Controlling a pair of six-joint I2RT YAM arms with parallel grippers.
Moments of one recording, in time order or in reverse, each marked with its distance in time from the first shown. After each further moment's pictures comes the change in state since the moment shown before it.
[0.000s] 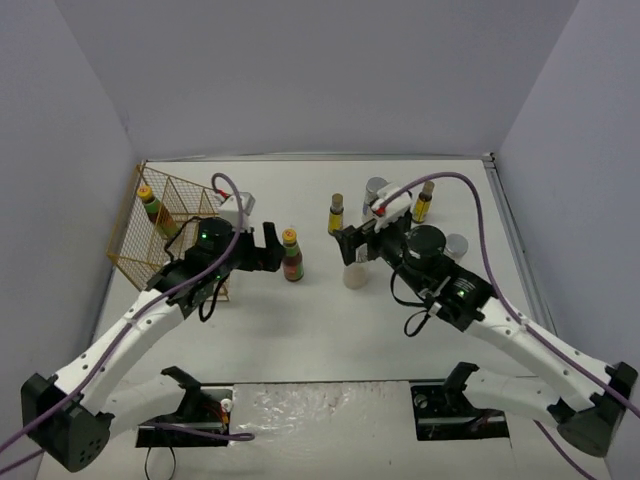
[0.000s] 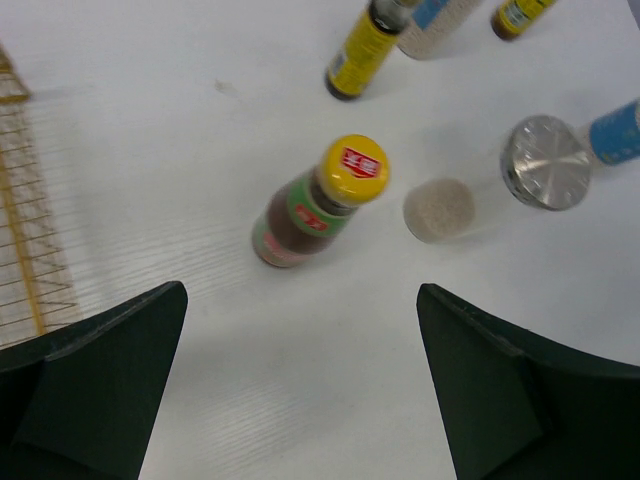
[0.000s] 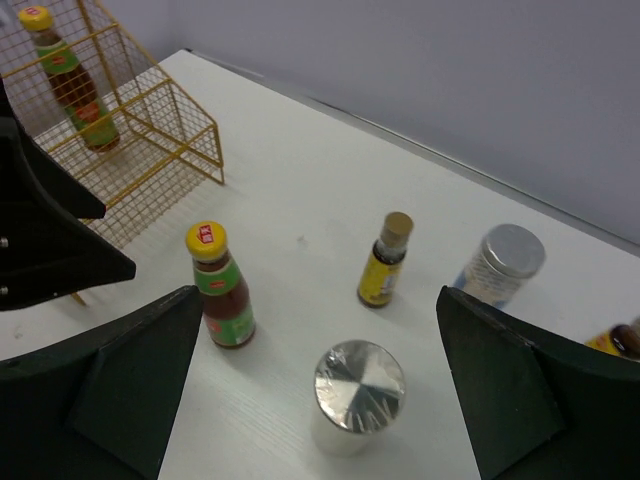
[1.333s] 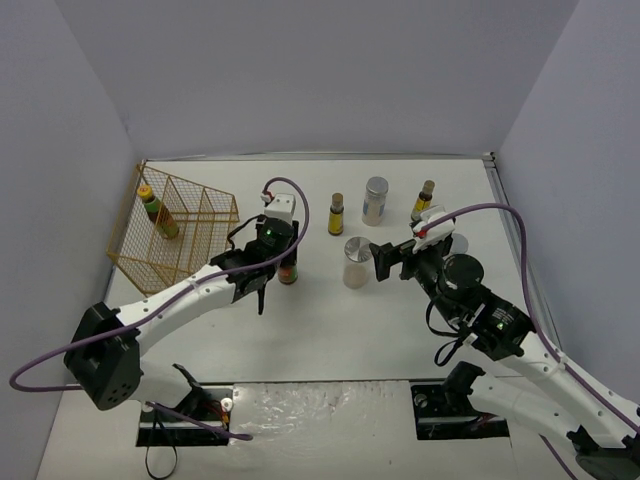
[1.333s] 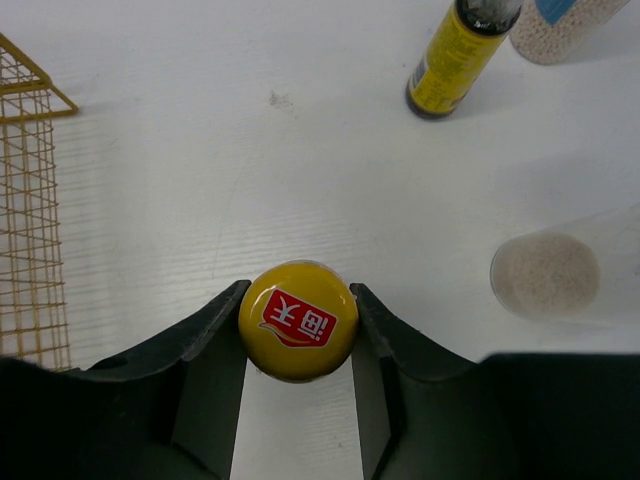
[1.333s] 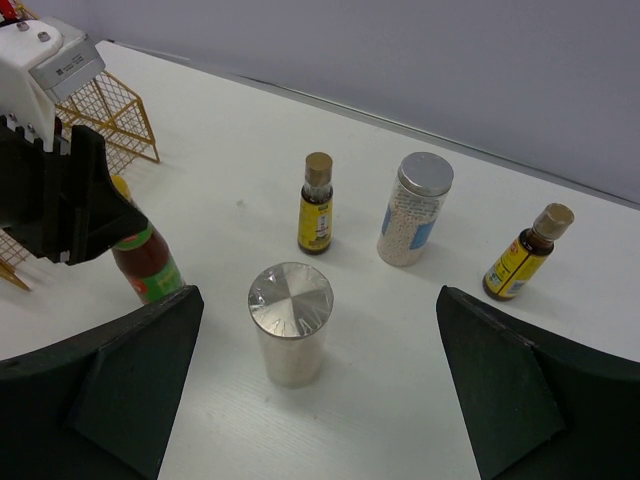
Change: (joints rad) left arm -0.217 0.342 0.082 0.137 -0.432 -0.001; right arm -0.001 -0.284 -0.130 -0.159 0.161 0.026
